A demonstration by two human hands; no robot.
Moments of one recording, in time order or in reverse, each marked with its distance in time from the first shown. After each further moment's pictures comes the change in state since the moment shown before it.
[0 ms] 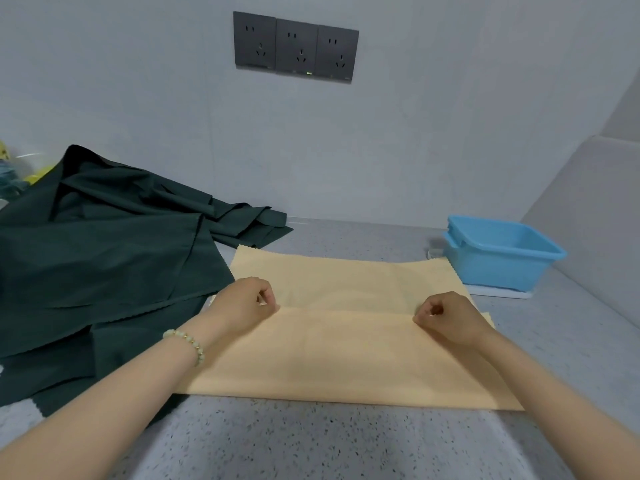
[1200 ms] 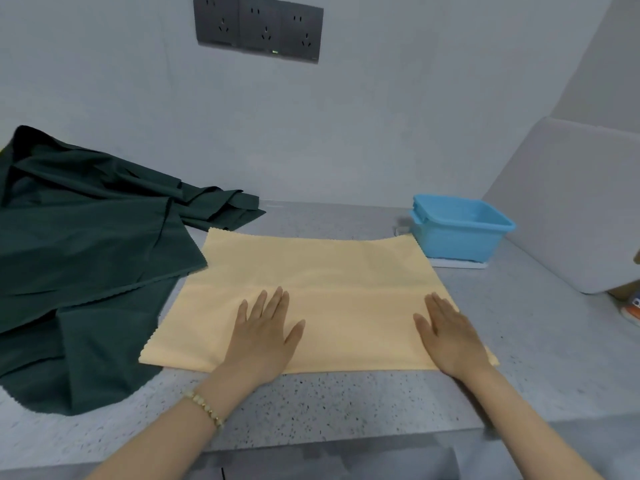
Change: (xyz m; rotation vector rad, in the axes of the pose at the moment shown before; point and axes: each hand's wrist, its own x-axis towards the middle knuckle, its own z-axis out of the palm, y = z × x) left_hand -0.066 0.056 0.079 0.321 -0.111 0.034; right_hand -0.083 0.041 0.020 -0.392 0.049 0.225
